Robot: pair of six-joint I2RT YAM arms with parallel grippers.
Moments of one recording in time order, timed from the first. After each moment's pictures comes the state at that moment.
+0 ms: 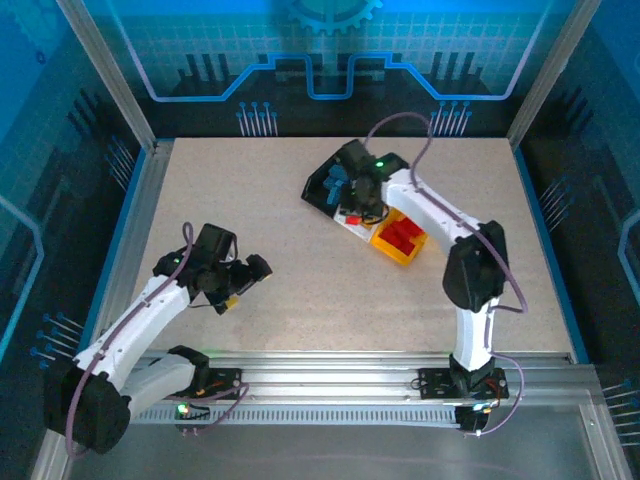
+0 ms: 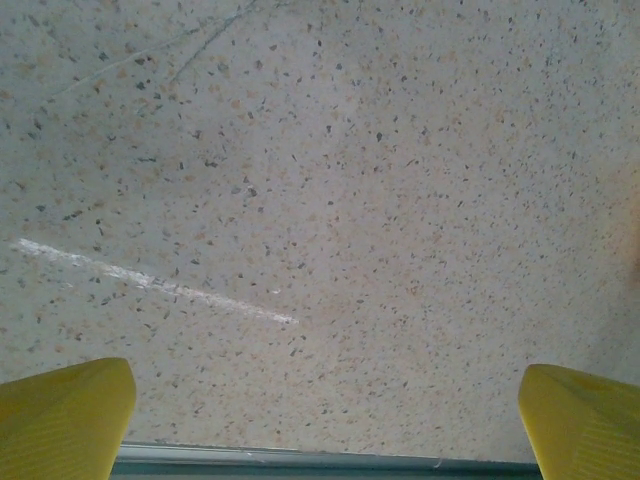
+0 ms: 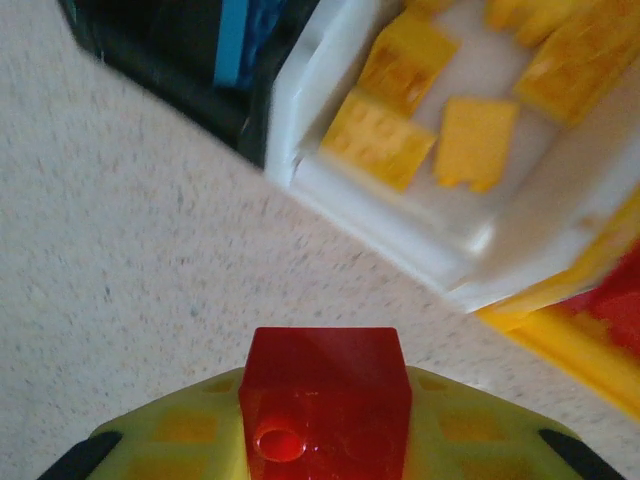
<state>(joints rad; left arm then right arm) -0.30 1.02 0.75 -0.89 0.24 -1.00 0.53 1.92 1.79 -1.06 0.06 0.71</state>
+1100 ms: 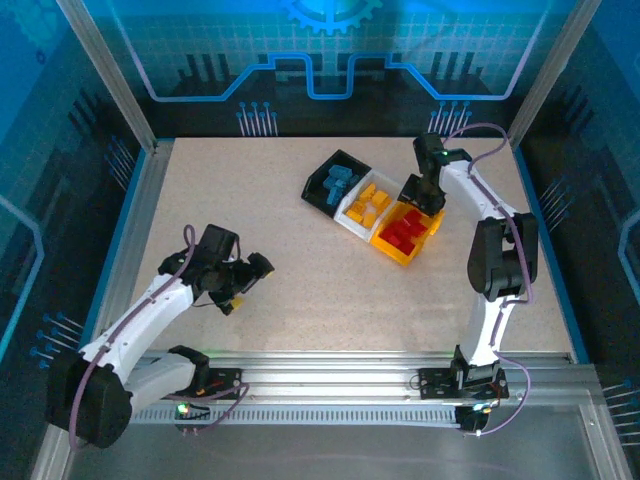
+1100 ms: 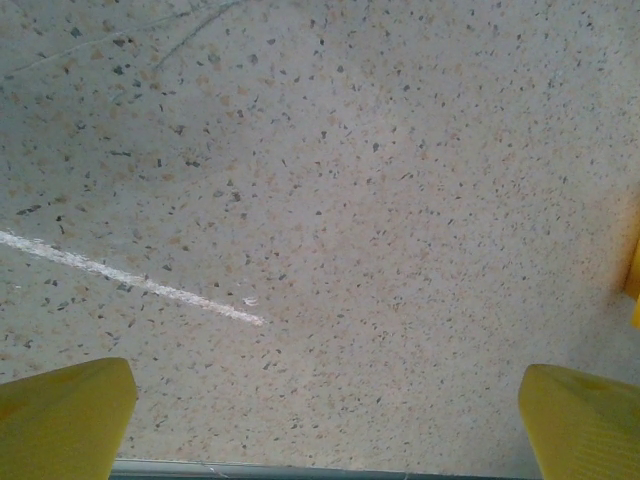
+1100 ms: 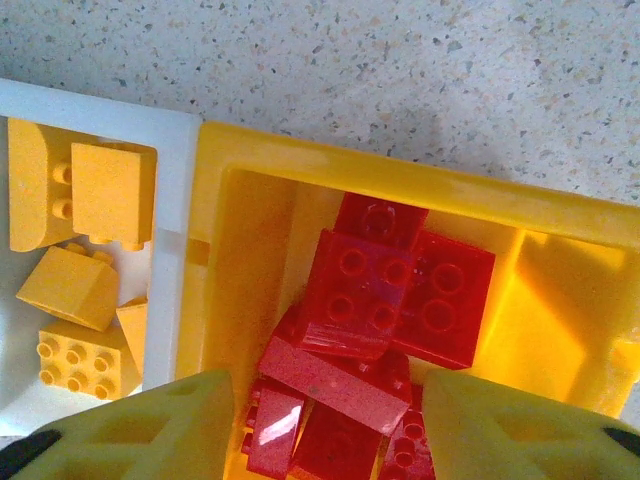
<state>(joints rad) -0.30 1.05 0.72 -0.82 0.26 -1.09 0.16 1.94 1.64 -0.98 0.00 0.69</state>
